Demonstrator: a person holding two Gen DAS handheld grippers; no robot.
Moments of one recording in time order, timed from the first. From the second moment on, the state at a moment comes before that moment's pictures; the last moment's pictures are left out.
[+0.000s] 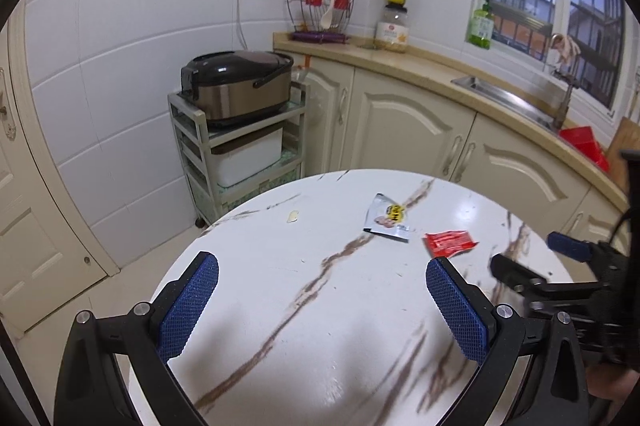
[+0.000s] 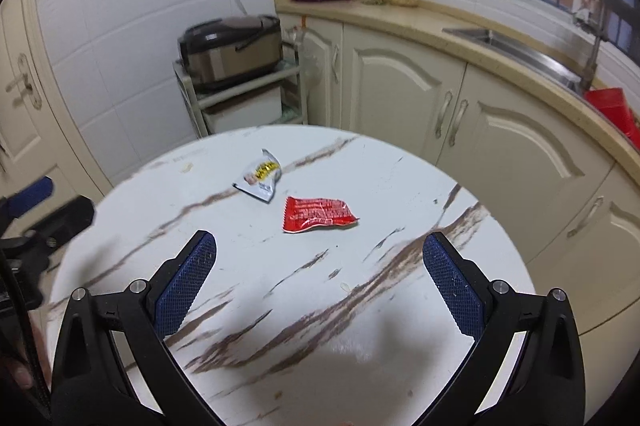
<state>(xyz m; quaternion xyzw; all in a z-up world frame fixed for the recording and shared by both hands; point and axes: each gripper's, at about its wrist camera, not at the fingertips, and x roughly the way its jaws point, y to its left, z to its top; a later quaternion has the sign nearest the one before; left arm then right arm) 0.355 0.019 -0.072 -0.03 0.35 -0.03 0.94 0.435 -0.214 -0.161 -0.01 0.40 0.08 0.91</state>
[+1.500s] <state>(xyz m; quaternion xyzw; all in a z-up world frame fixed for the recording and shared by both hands) 0.601 -0.091 -0.196 0.03 0.44 -0.09 0.89 0.502 -0.255 -0.243 0.04 0.45 0.14 0.88</state>
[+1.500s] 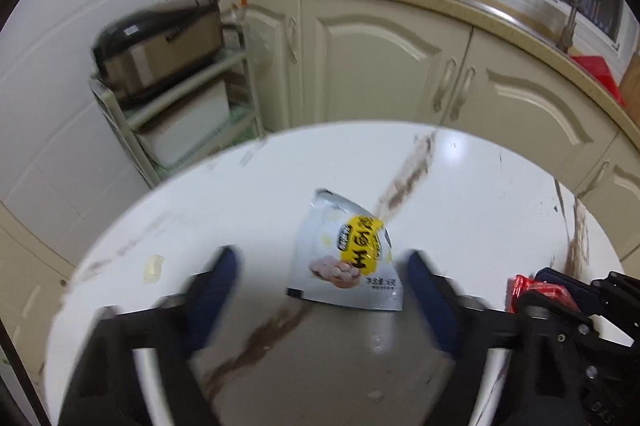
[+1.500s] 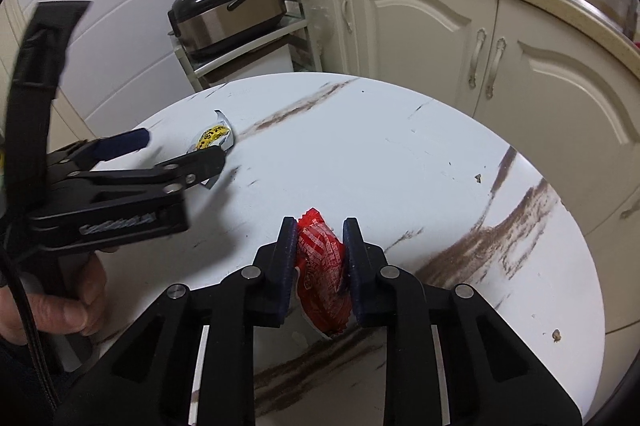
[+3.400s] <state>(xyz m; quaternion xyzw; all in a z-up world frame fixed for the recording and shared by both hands) 0.344 -0.313 -0.105 0.09 0.37 -0.40 0.83 0.250 -0.568 -0.173 0.20 0.35 -0.09 0.91</state>
